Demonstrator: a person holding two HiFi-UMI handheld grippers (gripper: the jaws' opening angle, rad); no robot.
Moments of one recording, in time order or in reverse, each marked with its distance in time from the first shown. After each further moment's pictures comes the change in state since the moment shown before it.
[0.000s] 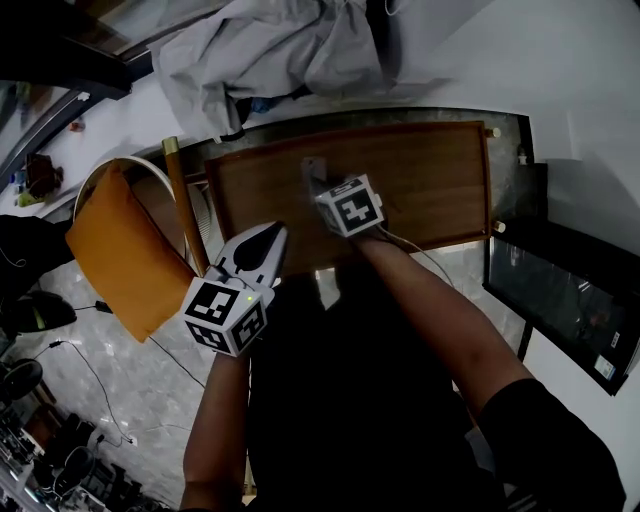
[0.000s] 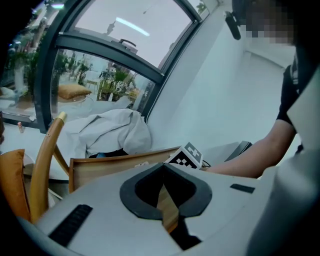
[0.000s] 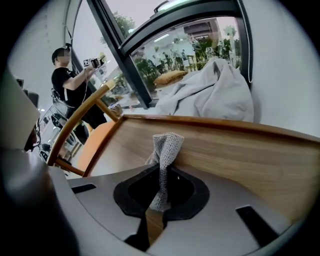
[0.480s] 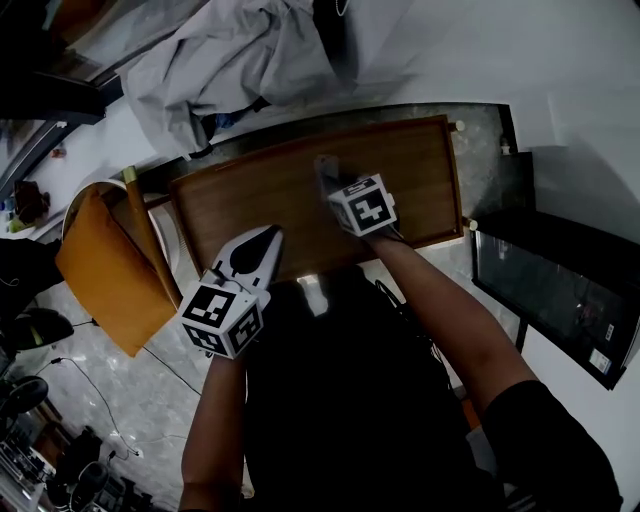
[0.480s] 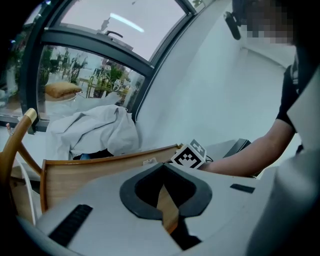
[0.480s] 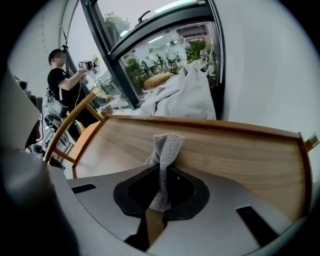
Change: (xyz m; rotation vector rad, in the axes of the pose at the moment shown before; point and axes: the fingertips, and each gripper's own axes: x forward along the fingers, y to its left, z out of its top) left arm 0.060 -0.051 0.005 0.024 0.027 -0.048; right arm -0.056 -0.103 -0.028 0.025 -0.007 -0.083
